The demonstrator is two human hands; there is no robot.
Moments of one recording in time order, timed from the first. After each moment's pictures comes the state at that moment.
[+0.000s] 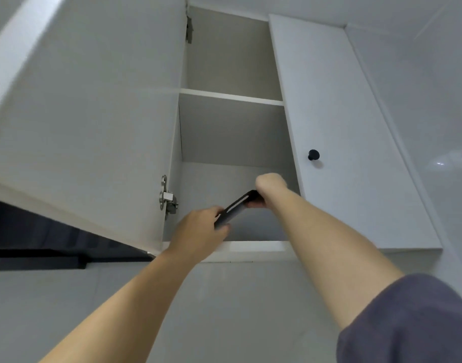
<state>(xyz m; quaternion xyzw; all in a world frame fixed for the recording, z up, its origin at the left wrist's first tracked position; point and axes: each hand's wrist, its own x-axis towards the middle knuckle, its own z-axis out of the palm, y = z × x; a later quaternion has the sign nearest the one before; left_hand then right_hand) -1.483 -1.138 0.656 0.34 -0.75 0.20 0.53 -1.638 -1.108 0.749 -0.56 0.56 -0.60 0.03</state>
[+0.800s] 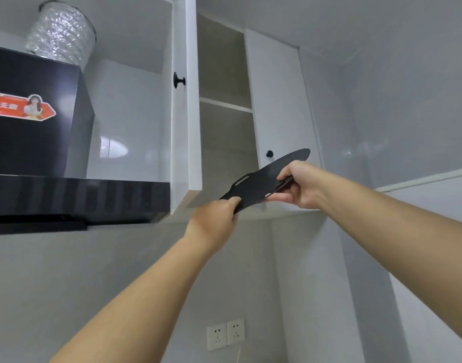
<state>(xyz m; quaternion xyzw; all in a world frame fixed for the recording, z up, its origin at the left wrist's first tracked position) -1.414 -0.956 0.591 0.25 -0.82 0.25 0.45 -1.535 -0.806 0.647 -0.48 0.45 -0.71 0.26</state>
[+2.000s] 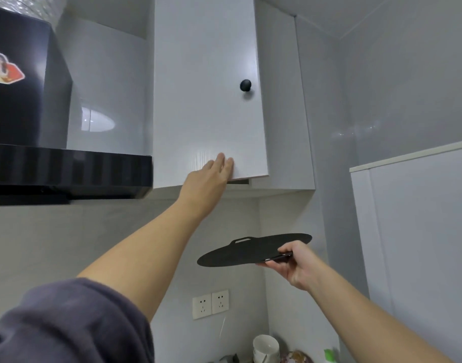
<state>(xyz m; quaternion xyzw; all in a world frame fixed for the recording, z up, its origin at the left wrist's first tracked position) -1.442 -0.967 0.602 0.27 -0.76 0.43 0.40 -1.597 -0.850 0.482 -0.27 0.41 -0.76 0.43</state>
